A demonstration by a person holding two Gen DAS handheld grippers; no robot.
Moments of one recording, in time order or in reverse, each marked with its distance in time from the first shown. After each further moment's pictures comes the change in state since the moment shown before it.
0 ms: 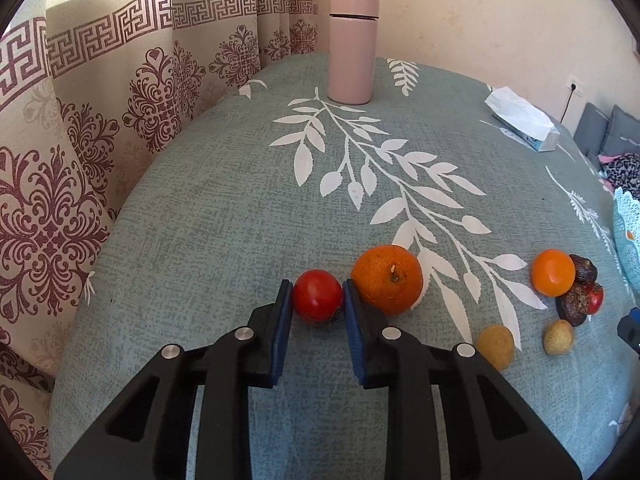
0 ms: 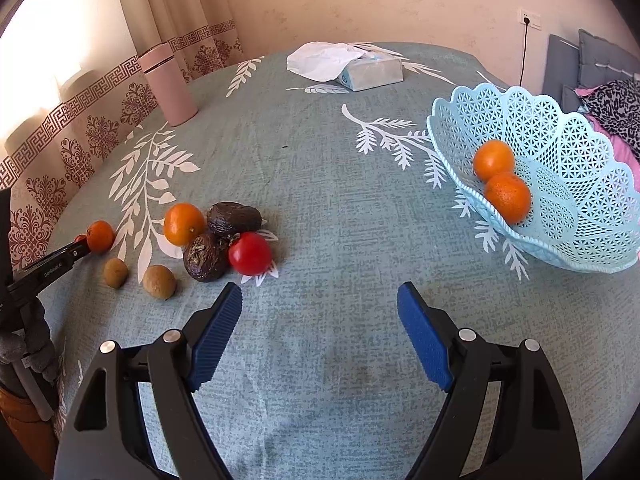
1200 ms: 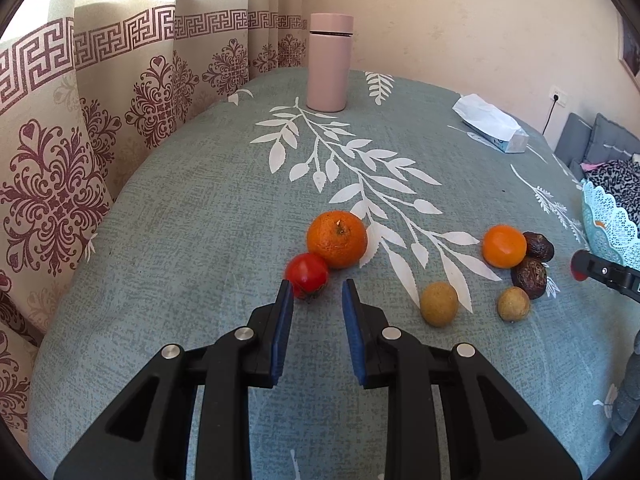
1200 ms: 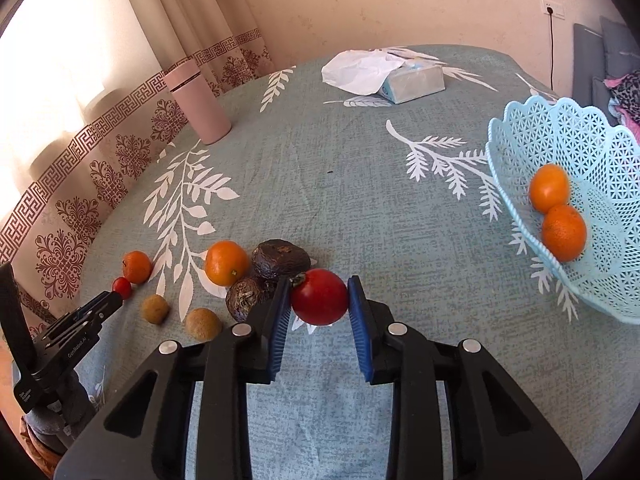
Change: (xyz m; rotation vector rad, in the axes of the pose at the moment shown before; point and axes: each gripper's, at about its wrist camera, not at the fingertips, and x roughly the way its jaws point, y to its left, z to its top) left arm -0.031 -0.019 -0.031 -0.012 -0.050 -0.046; right arm 0.007 0.007 0.028 0.028 -0.027 0.146
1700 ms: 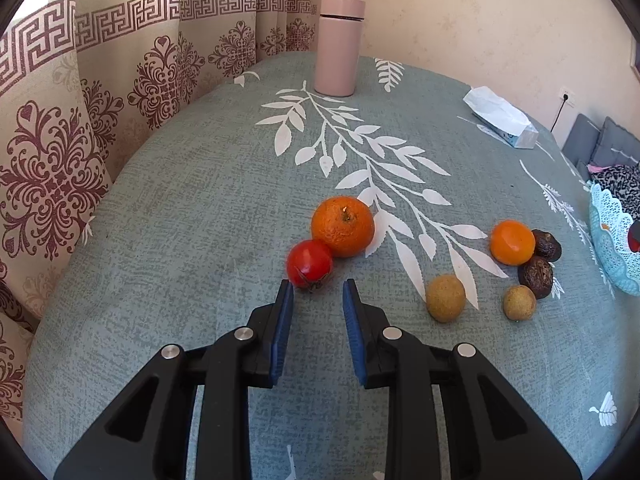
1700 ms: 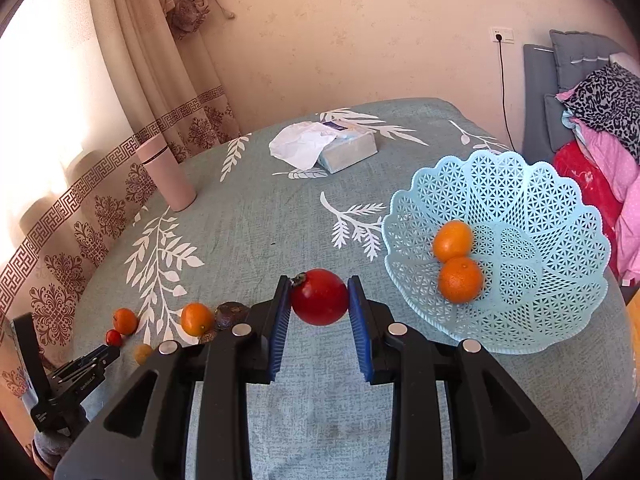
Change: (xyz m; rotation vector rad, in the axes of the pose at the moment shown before) left arm 0.012 0.003 0.003 -0.040 0.072 0.007; right arm -0.059 -0.034 0.020 0.077 -0.168 -0.109
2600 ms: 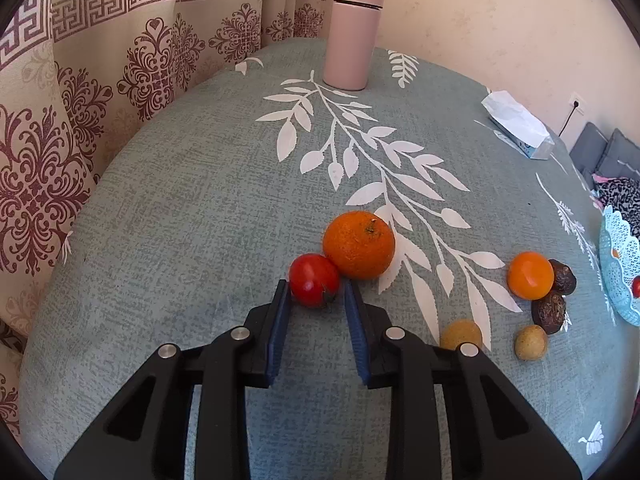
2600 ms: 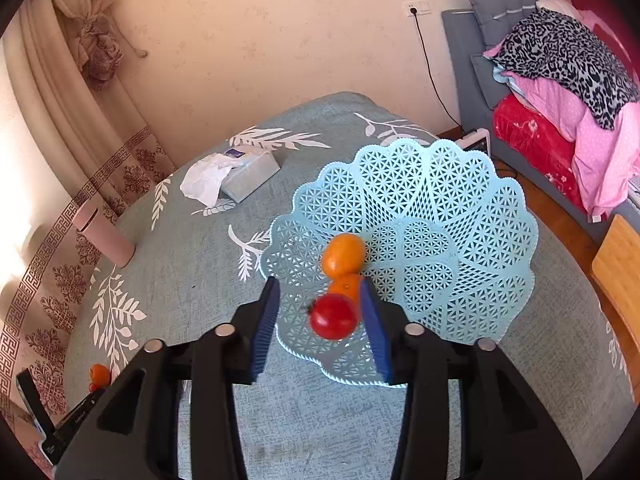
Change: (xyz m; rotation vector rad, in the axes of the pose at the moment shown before) left arm 0.021 0.007 0.023 -0.043 0.034 -0.004; right arm -0.006 -0.083 0.015 0.259 -0.009 -0.145
